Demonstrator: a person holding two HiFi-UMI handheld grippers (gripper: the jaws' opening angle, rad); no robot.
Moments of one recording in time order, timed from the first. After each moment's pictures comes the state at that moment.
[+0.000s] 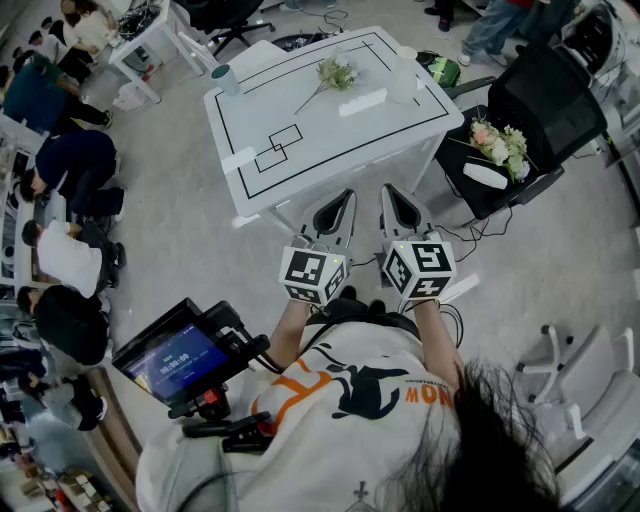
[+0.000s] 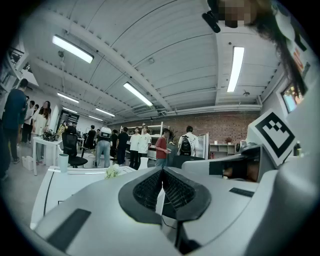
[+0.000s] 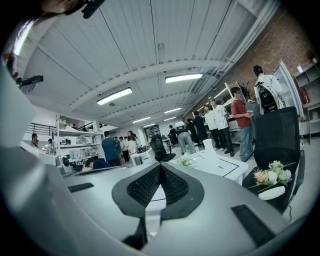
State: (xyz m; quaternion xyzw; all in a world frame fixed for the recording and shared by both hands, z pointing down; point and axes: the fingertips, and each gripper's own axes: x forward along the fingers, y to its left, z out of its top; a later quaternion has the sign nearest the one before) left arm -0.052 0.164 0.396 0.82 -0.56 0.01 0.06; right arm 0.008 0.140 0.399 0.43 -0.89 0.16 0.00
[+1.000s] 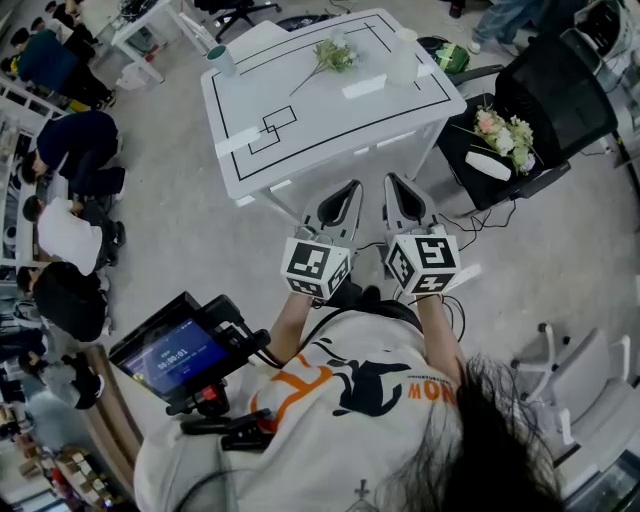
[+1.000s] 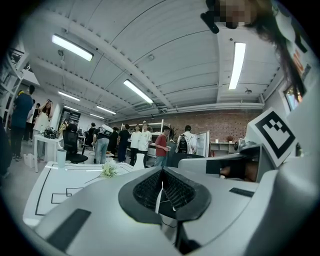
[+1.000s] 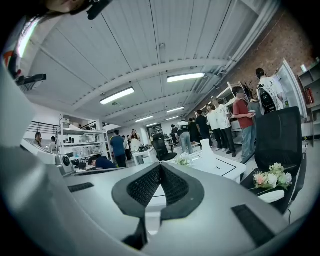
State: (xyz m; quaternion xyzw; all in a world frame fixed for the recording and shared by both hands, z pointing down) left arm -0.011 0.158 0.407 0.82 -0.57 0.01 0.07; right arm 0.040 0.133 0.406 0.42 -0.90 0.16 0.01
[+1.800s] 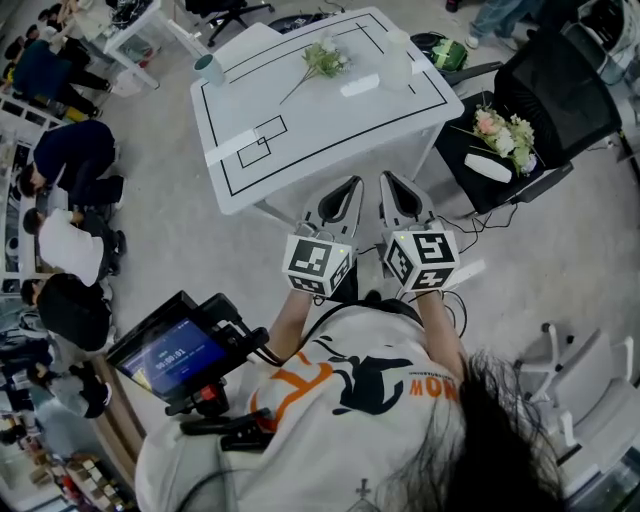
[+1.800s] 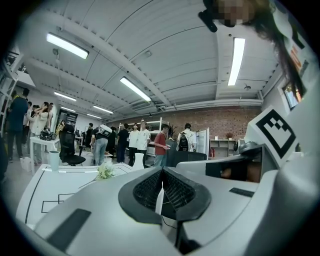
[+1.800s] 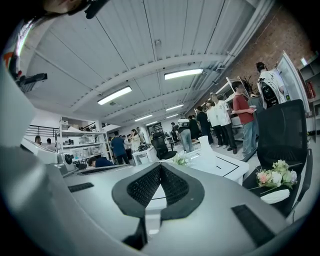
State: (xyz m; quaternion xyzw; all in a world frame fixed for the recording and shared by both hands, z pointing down) left arm -0.003 0.108 0.419 0.82 -0.56 0.03 0.06; right arm 0.040 0.089 0.425 0.41 -0.90 0.17 0.01
